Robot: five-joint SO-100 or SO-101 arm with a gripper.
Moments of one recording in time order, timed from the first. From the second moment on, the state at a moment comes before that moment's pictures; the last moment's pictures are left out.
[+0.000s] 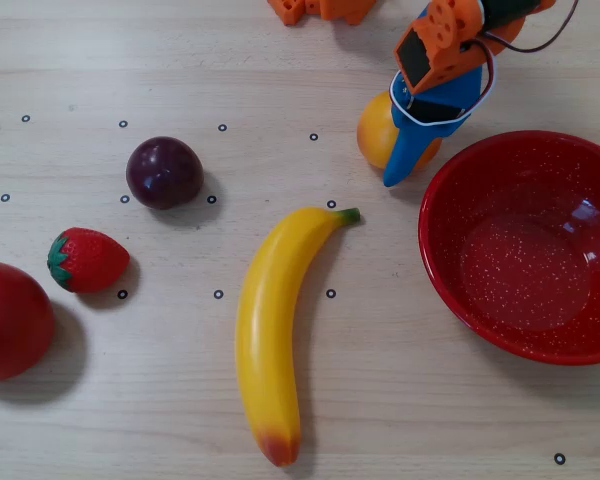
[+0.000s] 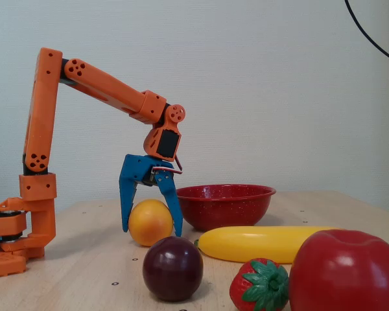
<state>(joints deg) 24.4 74.9 99.1 84.9 -24.9</state>
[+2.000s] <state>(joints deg) 27.0 82.3 96.1 51.8 12.2</state>
